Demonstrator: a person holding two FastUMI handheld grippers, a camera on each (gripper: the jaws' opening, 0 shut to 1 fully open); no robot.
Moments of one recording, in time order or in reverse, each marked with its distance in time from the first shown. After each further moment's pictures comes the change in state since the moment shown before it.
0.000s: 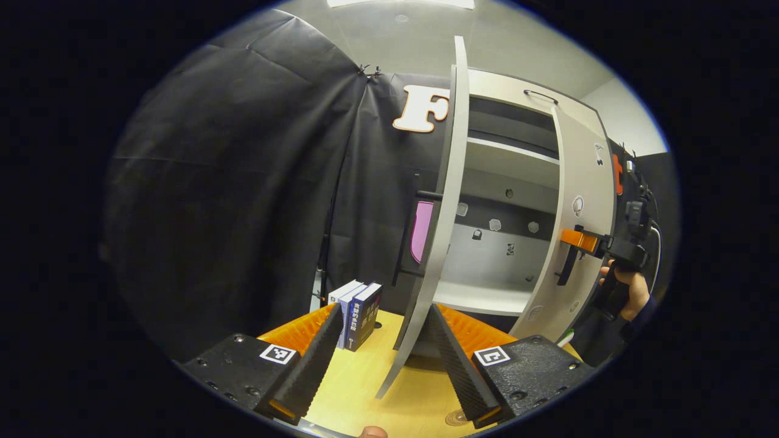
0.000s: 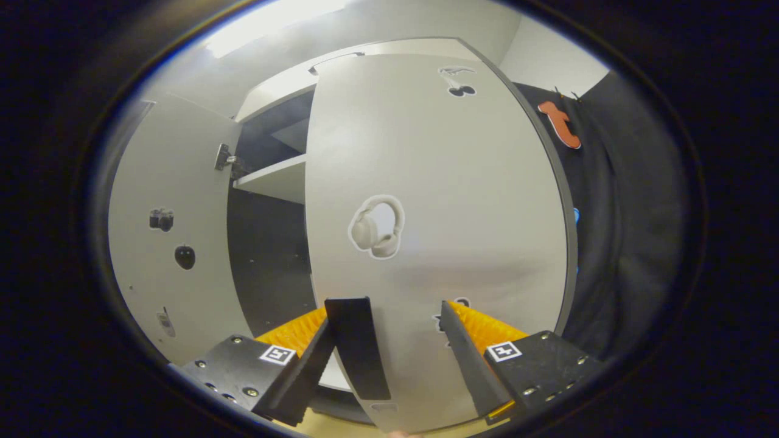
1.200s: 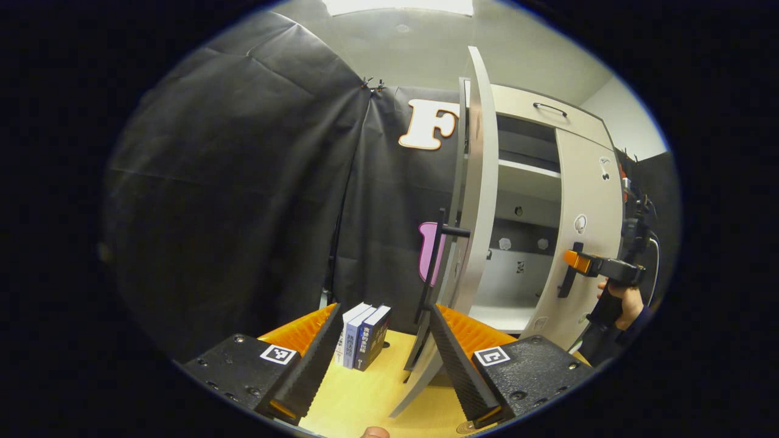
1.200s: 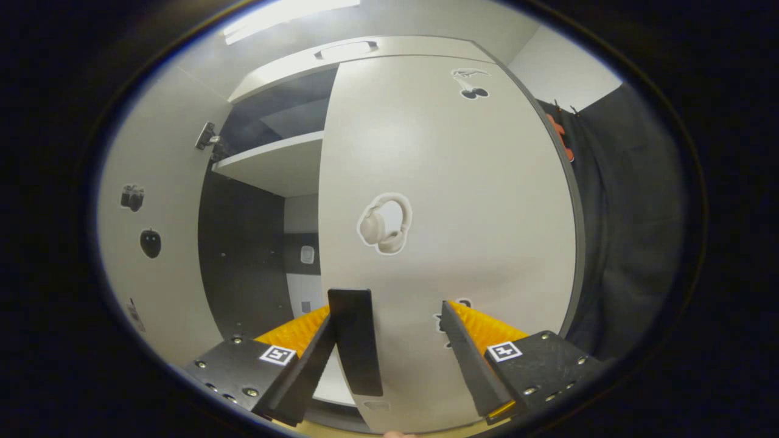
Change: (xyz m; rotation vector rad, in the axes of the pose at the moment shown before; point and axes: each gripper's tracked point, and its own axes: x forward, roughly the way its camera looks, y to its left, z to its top) left arm 0.026 0.019 0.048 0.014 -0.101 -0.003; right arm 0.011 0.007 -0.008 -0.057 -0.016 -0.093
